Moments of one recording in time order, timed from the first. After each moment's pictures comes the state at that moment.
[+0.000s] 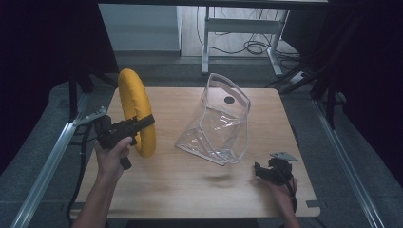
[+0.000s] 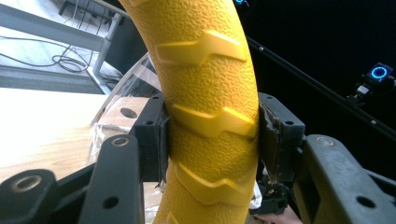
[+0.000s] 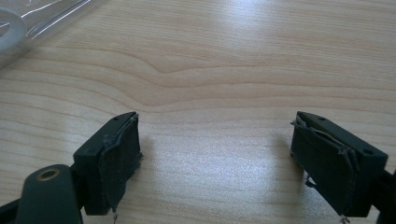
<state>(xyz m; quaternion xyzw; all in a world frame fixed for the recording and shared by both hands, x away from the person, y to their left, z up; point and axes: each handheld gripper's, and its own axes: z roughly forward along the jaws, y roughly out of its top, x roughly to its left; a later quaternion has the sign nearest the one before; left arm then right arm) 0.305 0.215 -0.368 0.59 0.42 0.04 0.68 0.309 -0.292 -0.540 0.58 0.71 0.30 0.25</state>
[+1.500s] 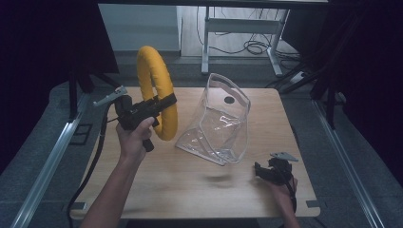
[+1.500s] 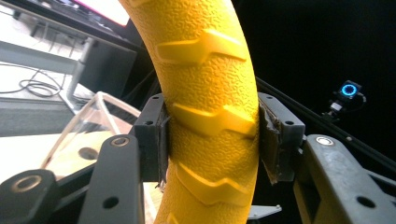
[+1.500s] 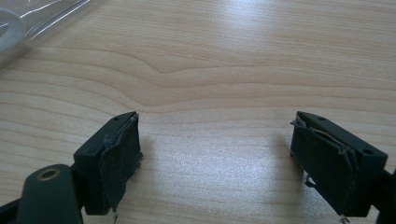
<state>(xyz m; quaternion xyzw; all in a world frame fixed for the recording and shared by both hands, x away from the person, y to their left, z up) 0.328 0.157 -0.320 0.58 0.38 0.04 0.72 0.309 -0.292 -0.540 0.58 0.71 0.30 0.25</state>
